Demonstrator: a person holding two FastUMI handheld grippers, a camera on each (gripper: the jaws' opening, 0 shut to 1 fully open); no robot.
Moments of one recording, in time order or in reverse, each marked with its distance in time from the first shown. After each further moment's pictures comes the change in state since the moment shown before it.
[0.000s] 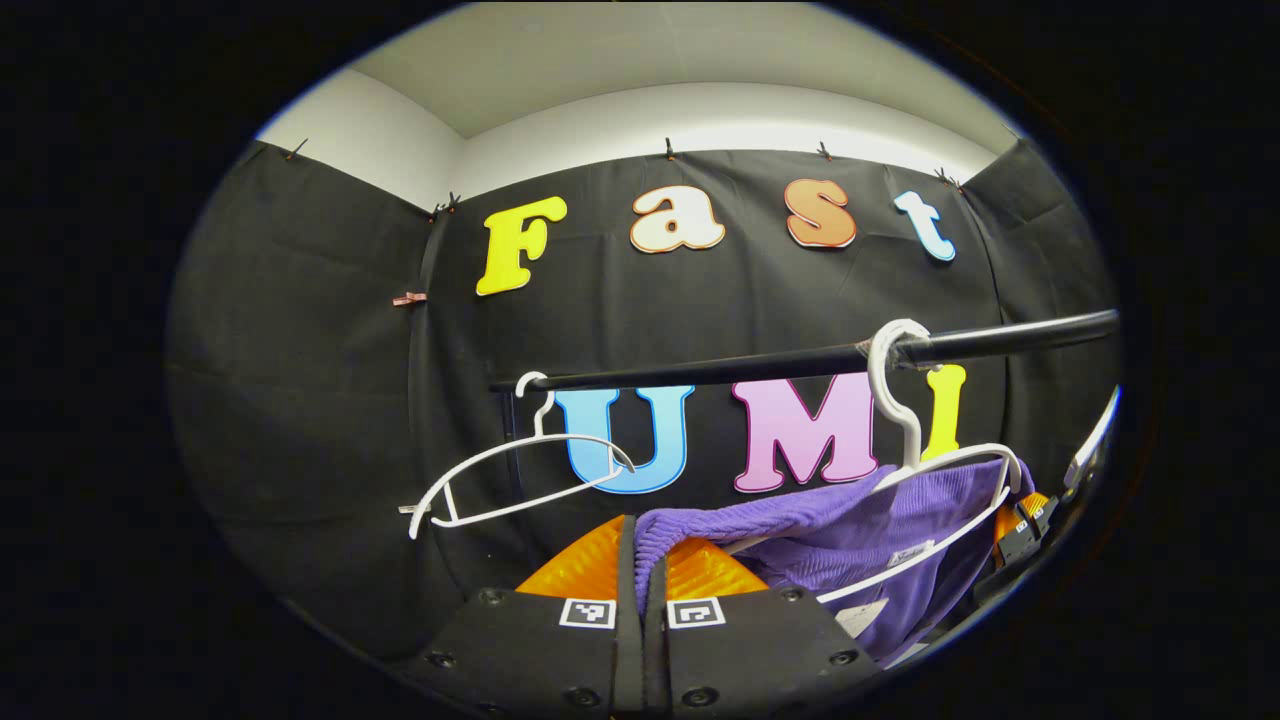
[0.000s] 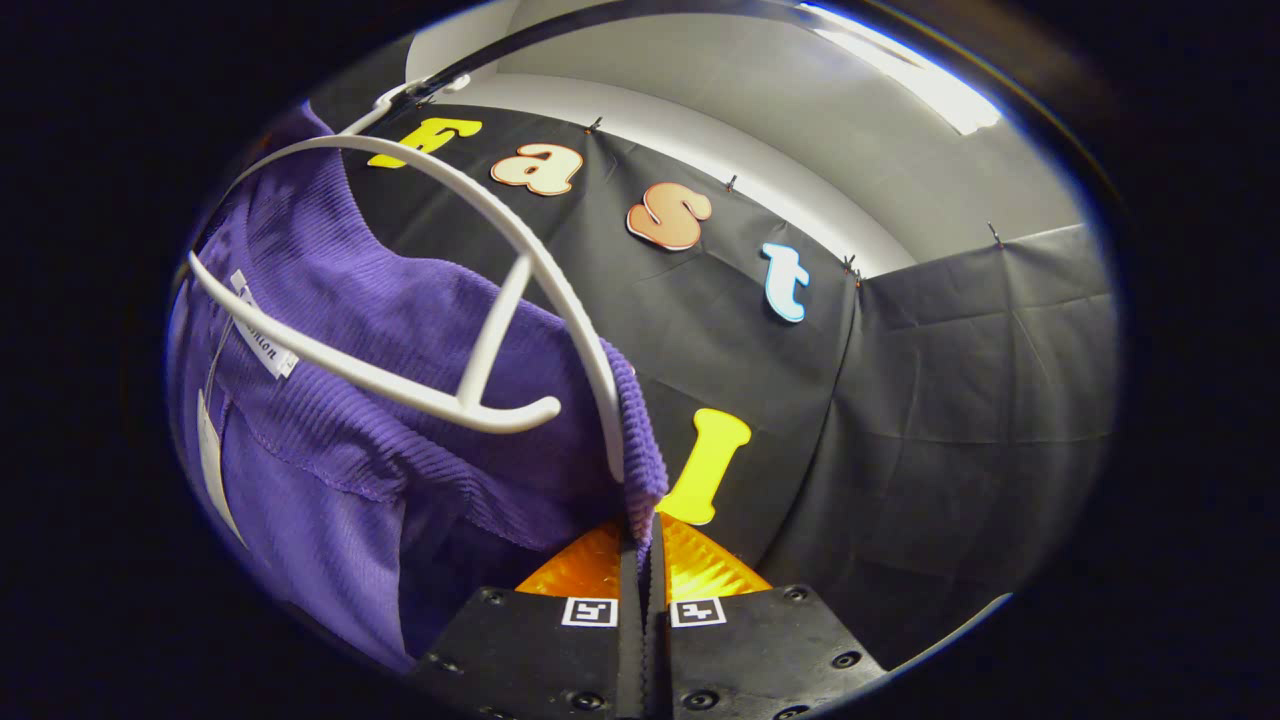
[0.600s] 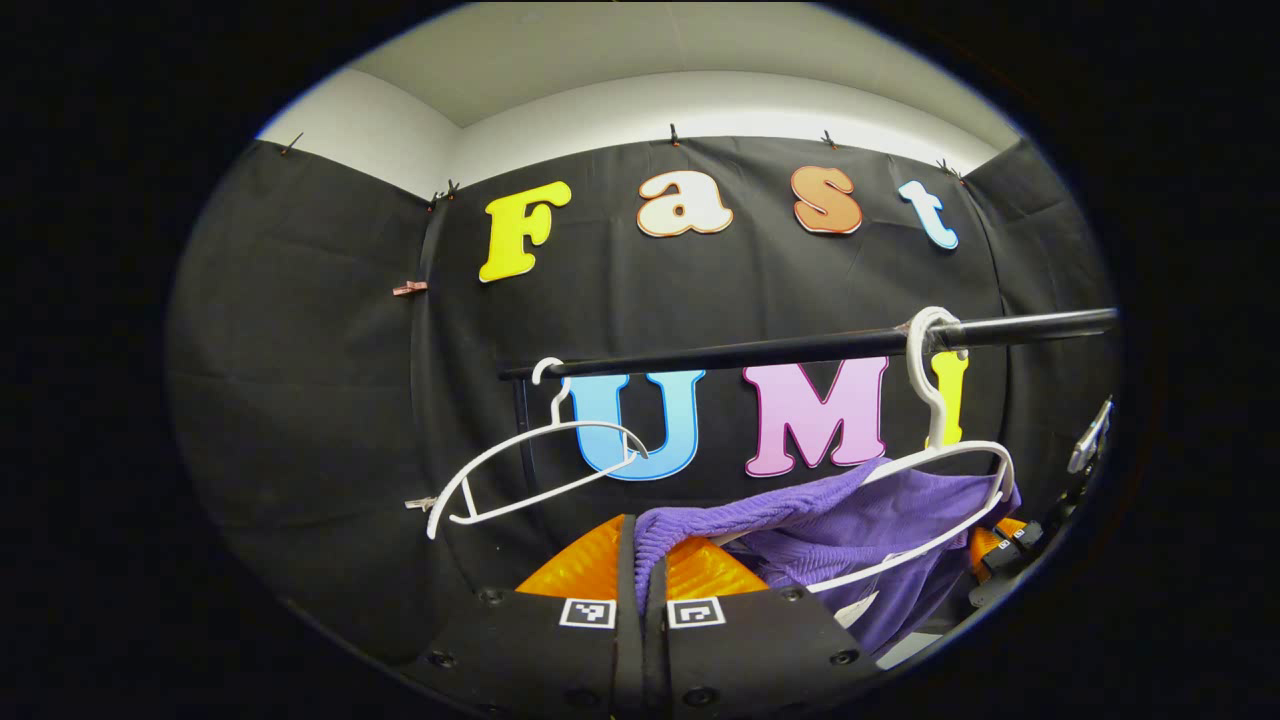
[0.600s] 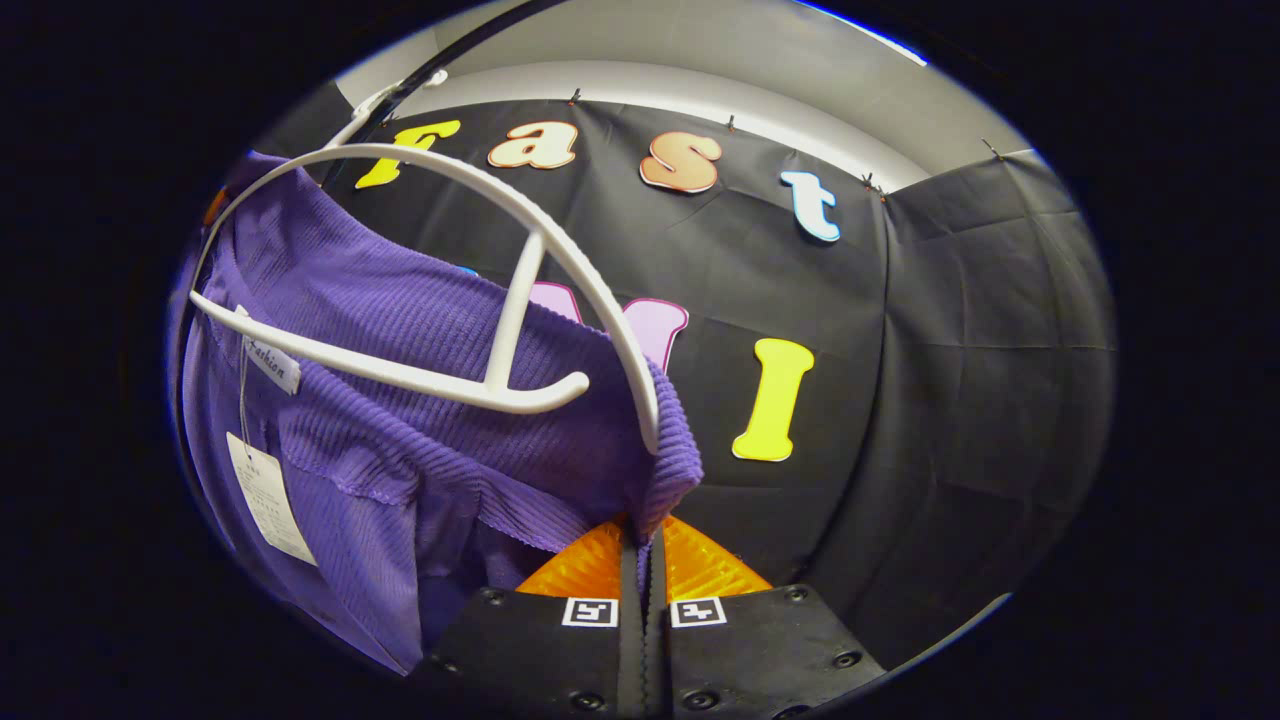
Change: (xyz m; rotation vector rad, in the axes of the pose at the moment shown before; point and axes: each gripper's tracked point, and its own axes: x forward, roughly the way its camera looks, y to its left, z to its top) left arm 0.003 0.018 -0.010 -0.003 0.069 -0.030; right arm 0.008 0.056 -0.034 0.182 0.169 0.136
